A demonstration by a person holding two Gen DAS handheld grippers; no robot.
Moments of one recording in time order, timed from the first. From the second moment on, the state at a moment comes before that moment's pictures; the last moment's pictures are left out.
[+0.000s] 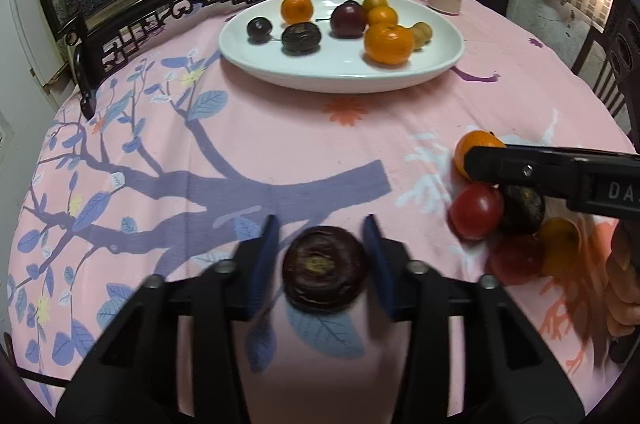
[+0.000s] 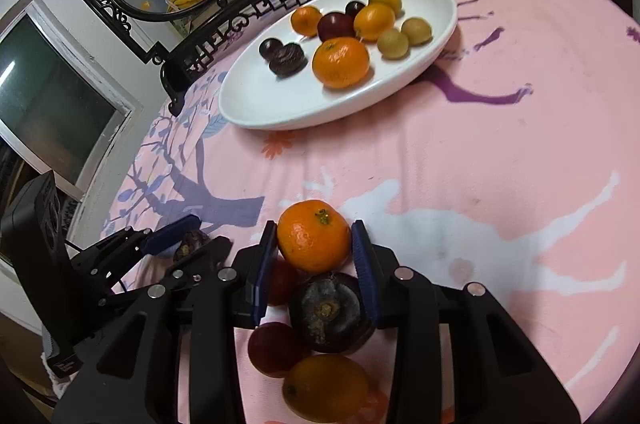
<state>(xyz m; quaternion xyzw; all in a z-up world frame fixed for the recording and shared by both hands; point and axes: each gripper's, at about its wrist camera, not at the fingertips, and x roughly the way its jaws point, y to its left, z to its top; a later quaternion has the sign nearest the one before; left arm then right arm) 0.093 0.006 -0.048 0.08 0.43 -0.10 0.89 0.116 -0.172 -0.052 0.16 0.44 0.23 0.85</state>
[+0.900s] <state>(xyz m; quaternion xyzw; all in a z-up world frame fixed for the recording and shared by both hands) 0.193 0.012 0.018 0.01 0.36 -0.04 0.93 0.173 -0.181 0.021 0.14 0.34 0.18 0.91</state>
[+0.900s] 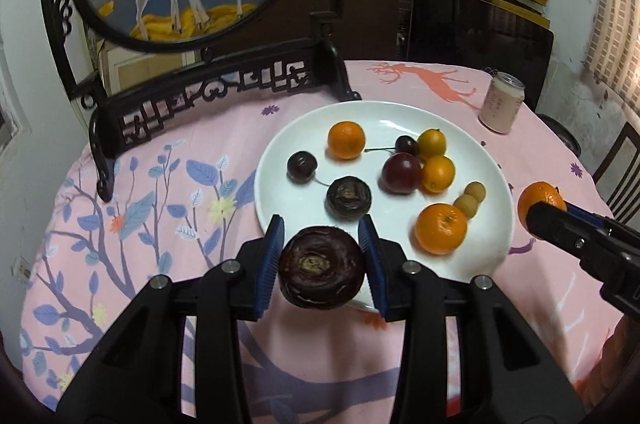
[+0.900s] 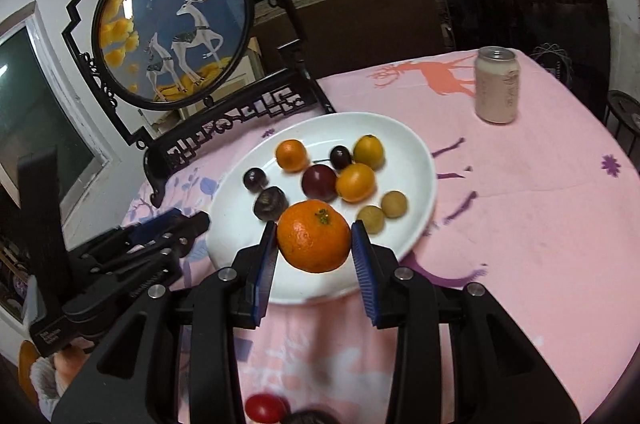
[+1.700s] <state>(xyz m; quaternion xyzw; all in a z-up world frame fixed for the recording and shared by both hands) 0.240 0.005 0.000 -0.01 0.40 -0.04 0.92 0.230 -0.173 0.002 0.12 0.36 0.15 0.91</state>
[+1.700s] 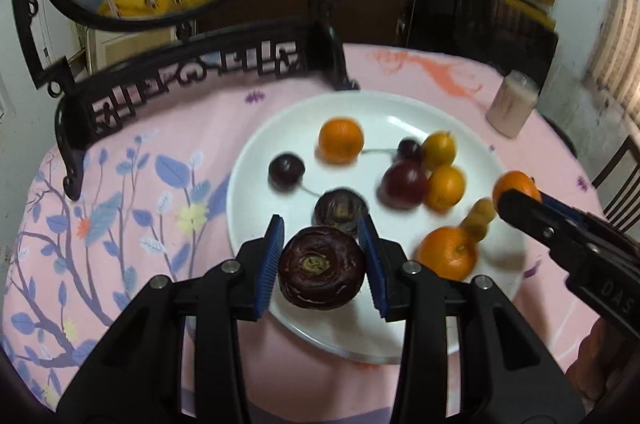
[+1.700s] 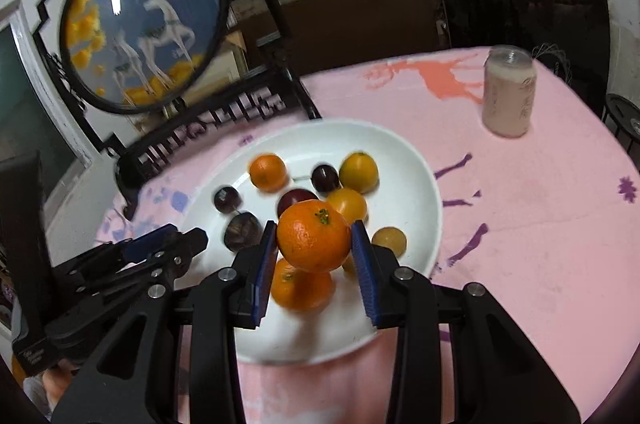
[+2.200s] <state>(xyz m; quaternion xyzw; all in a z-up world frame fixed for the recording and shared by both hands) 0.235 0.004 0.009 0.00 0.38 -0.03 0.93 0.232 -0.174 0.009 0.13 0.35 0.16 0.91</state>
